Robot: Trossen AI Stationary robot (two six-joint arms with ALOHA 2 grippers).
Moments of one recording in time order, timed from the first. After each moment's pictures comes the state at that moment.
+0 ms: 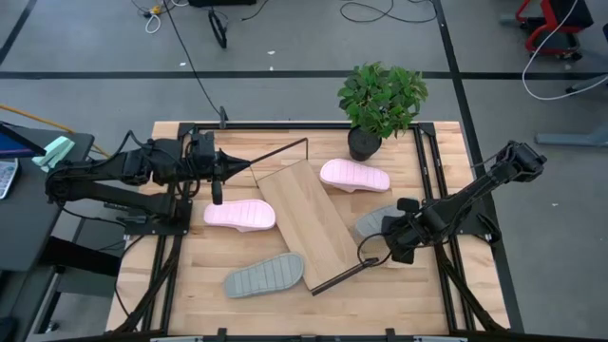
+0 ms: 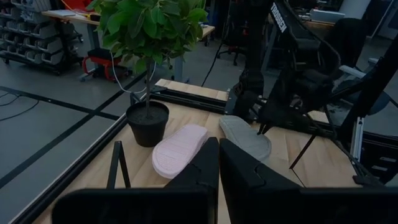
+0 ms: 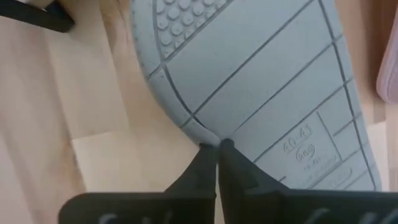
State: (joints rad) left arm 0.00 0.81 0.97 -0.35 -0.25 -0.17; right arm 0.53 1.23 0.73 -1.00 0.22 0.74
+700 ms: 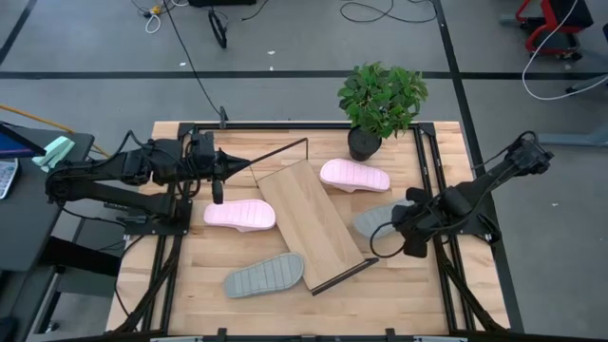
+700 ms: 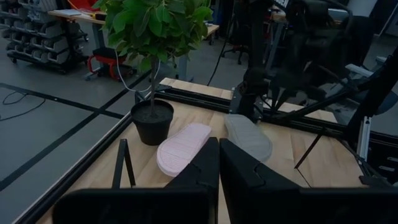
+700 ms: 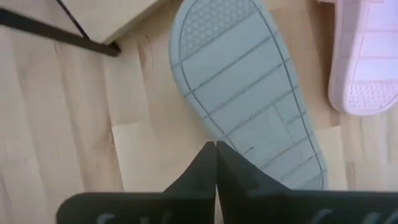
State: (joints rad) left arm 0.00 0.81 0.97 -0.36 -0.27 -0.17; right arm 0.53 1.08 0.91 -1.20 0.21 0.70
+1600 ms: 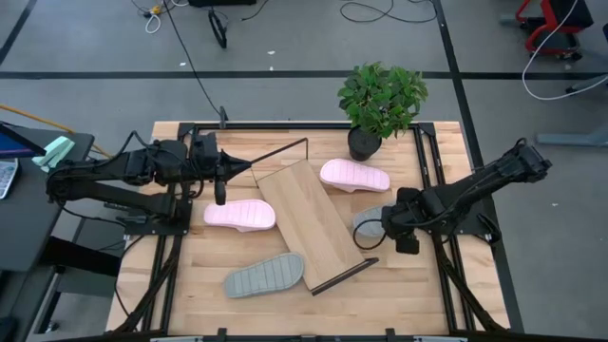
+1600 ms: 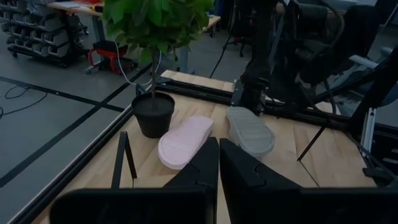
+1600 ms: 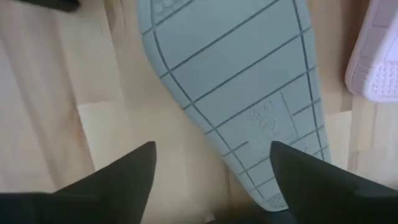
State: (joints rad) left arm 0.00 0.83 0.97 -0.38 -0.27 -0.17; right arm 0.37 1.21 0.86 -1.17 0.10 0.51
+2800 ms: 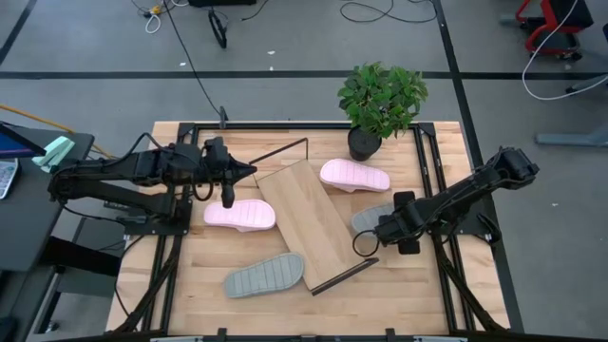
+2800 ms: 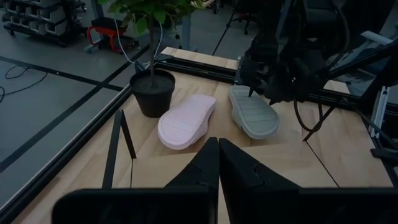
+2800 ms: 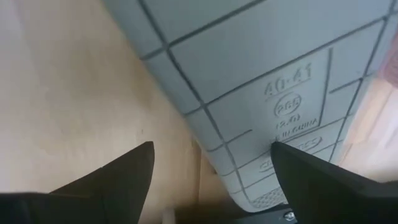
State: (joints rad) left arm 0.00 0.88 0.97 -0.41 -0.27 -0.19; right arm 0.37 1.38 0.72 -1.09 0.15 0.41
